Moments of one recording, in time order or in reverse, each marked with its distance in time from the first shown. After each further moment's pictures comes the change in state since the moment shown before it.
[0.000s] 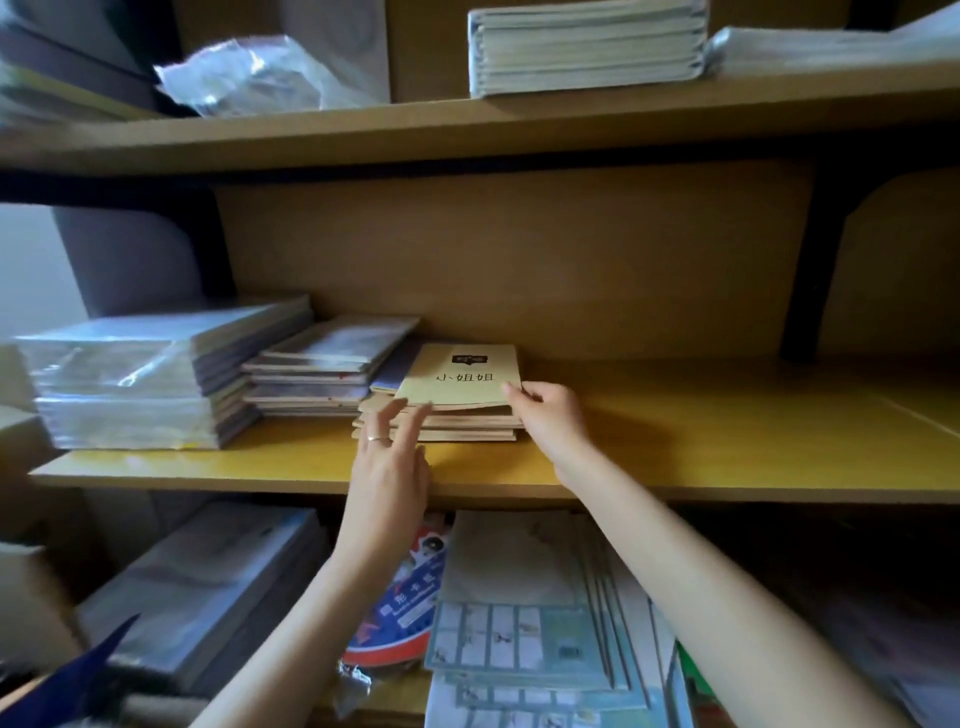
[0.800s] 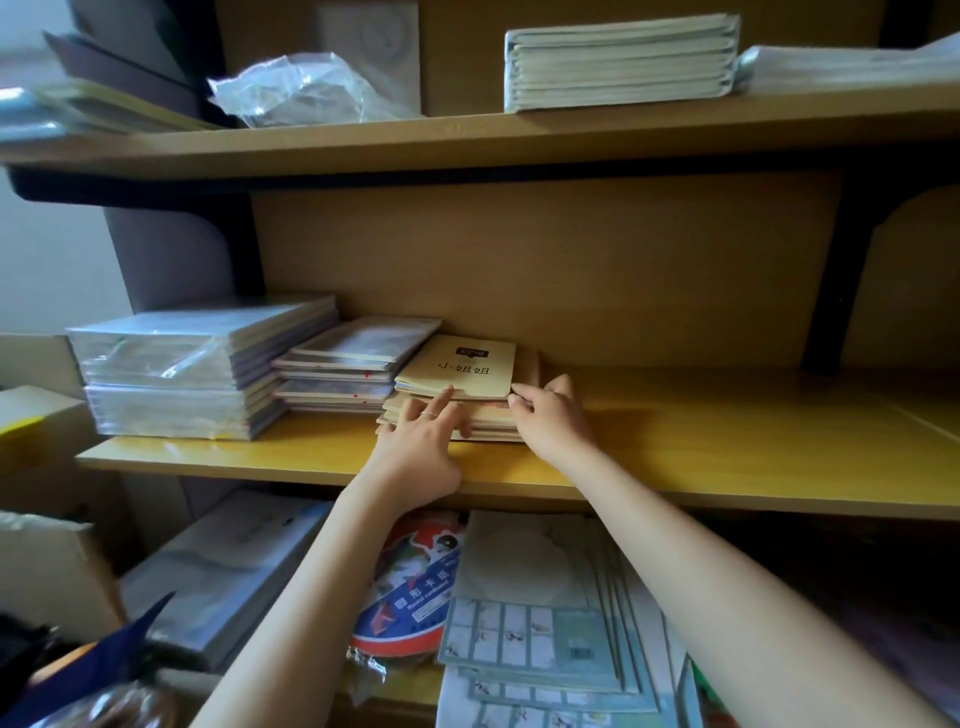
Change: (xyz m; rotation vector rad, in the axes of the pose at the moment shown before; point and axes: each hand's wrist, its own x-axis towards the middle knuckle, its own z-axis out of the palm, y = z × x) left_hand 0.042 0.007 -0.017 0.232 -0.605 -0.074; right_hand 0.025 0.013 0.012 -0.516 -0.001 -0.161
